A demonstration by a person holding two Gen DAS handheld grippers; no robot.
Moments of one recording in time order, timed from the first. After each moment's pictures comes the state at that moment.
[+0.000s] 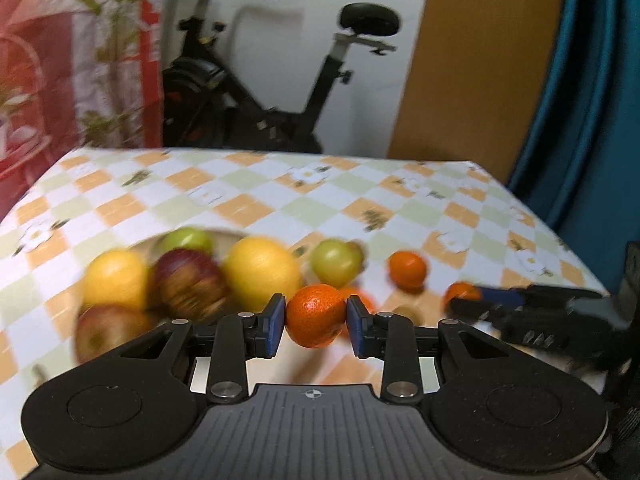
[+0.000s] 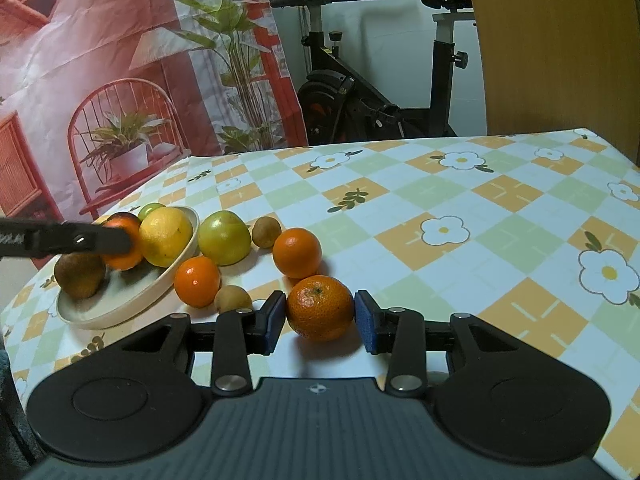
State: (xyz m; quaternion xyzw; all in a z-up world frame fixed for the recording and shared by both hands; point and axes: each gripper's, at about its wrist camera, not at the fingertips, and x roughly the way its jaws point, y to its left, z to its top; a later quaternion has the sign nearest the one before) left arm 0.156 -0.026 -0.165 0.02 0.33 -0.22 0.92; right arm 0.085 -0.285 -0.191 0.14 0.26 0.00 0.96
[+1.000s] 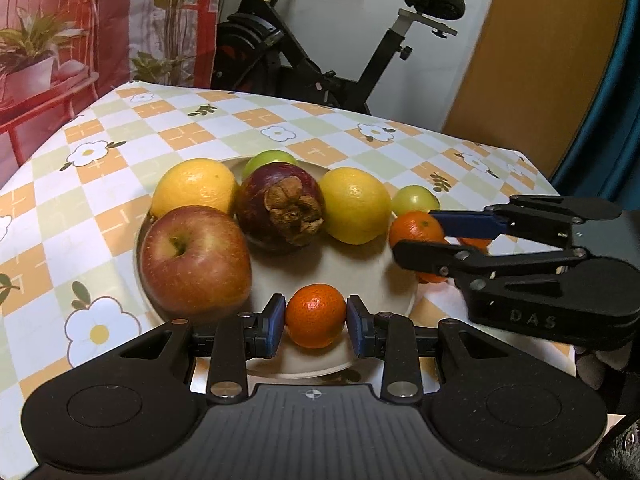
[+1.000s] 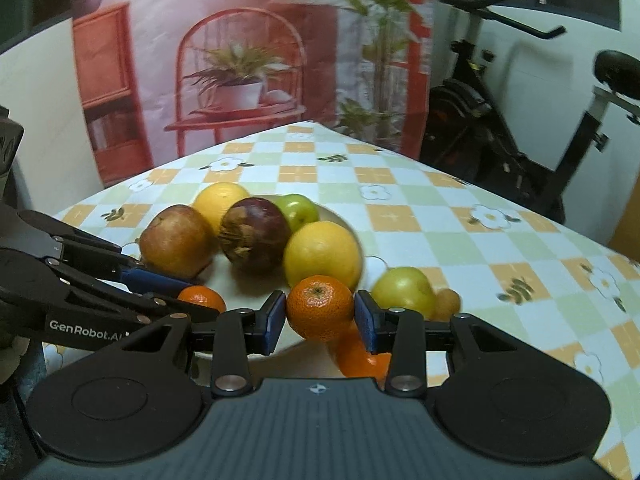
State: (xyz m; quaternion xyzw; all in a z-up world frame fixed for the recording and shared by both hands) left arm 0.157 0.020 -0.190 -0.02 0.38 -0.17 0.91; right arm 0.162 -0.166 -0.159 -0.04 0.28 0.14 0.95
